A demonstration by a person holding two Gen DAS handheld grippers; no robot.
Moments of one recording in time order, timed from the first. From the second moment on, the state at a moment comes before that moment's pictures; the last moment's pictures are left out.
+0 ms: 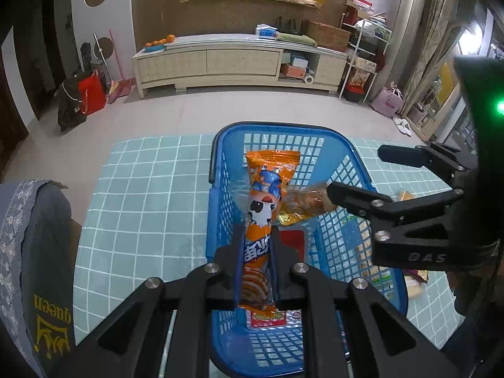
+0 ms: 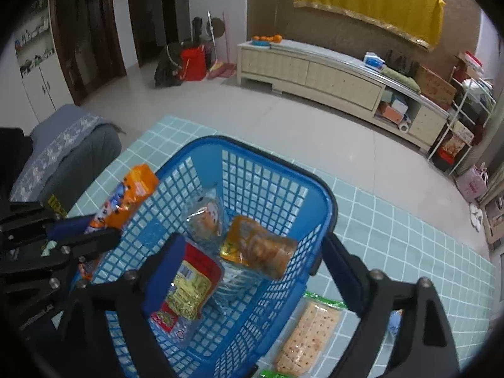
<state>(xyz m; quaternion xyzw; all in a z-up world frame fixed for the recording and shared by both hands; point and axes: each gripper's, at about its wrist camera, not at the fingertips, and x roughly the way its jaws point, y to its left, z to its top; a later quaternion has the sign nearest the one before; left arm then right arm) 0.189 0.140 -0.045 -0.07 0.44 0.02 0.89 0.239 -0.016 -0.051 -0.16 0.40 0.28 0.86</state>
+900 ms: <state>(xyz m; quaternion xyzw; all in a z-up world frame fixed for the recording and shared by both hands) 0.236 0.080 -0.058 -0.06 0.47 -0.03 0.88 0.245 -0.113 -0.053 -0.06 0.42 0.20 0.89</state>
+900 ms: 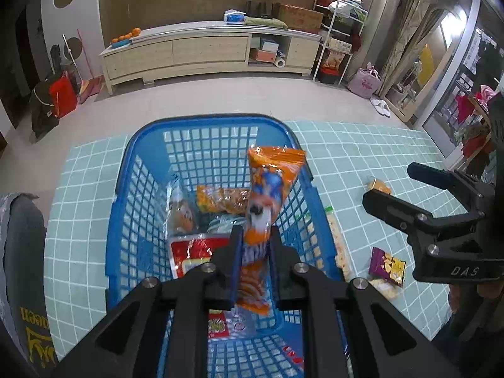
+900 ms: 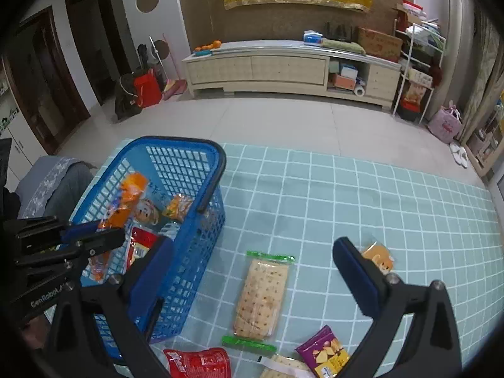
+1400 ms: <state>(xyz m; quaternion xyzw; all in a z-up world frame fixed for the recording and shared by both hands) 0.203 0.057 -0.031 -0.03 0.44 -0.04 0.90 0.216 -0.153 -0.026 -0.04 0.40 0.18 0.90</state>
